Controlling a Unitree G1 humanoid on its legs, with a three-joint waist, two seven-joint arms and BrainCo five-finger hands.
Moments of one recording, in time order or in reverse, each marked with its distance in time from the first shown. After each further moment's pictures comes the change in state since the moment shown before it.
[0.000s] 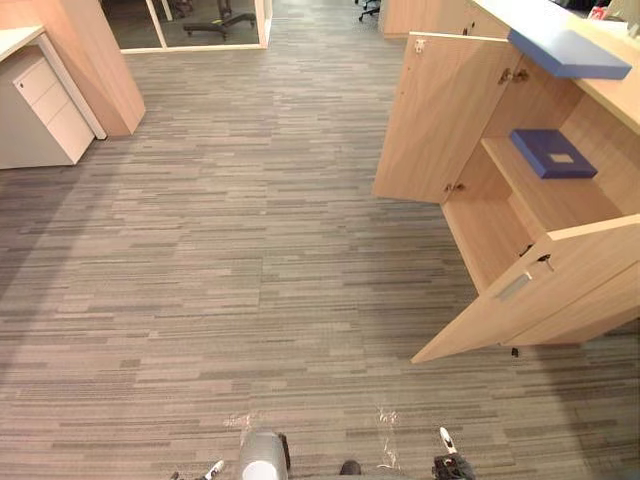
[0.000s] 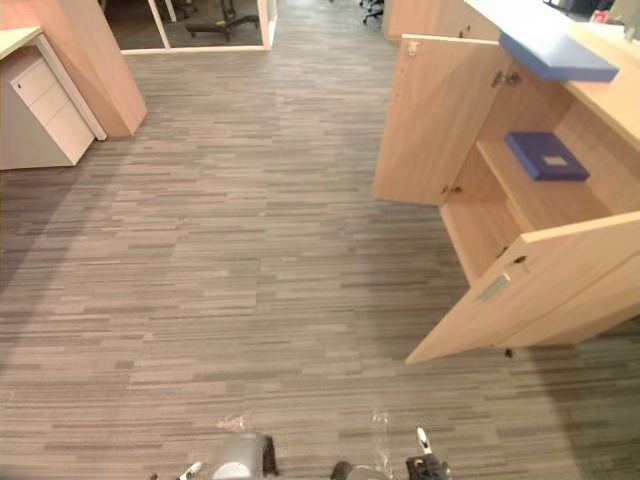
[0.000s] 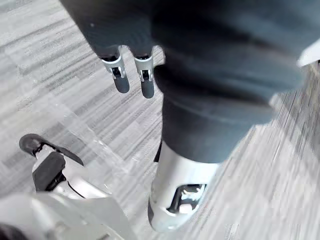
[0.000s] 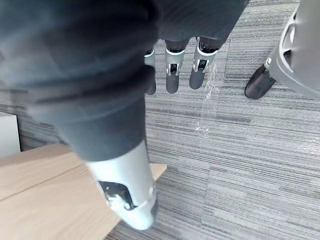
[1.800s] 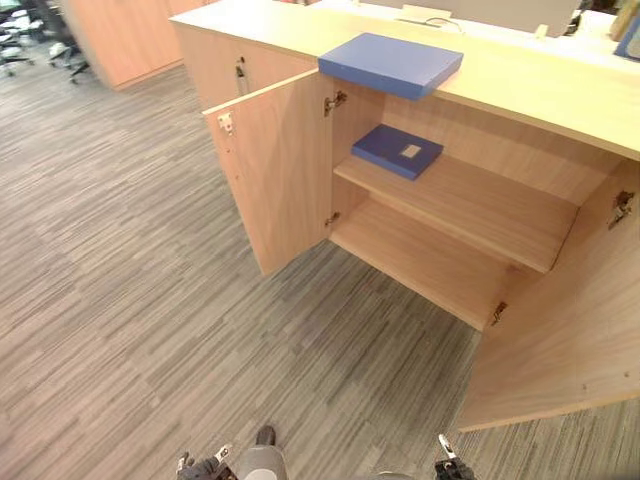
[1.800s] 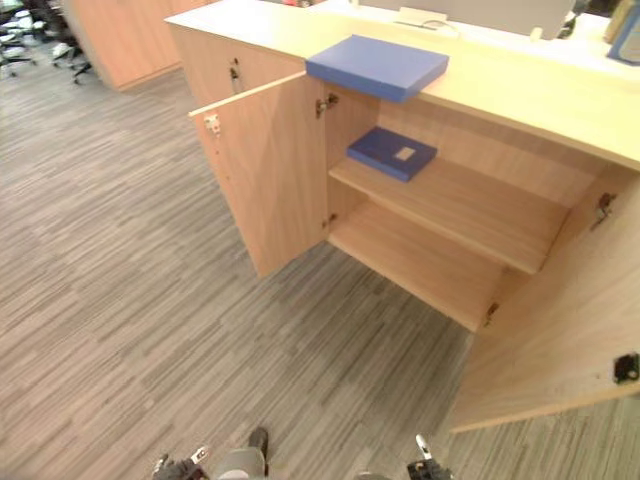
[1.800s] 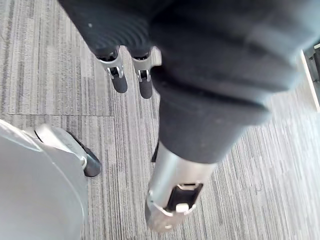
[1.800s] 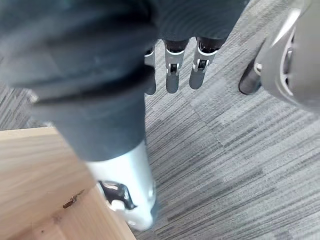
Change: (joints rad) left arm -0.109 0.017 -0.008 0.194 0.085 -0.055 0.031; right arm -0.032 -0.021 -0.065 0.134 -0.076 0.004 0.018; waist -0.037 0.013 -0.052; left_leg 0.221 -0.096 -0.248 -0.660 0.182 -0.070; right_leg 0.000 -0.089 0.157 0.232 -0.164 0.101
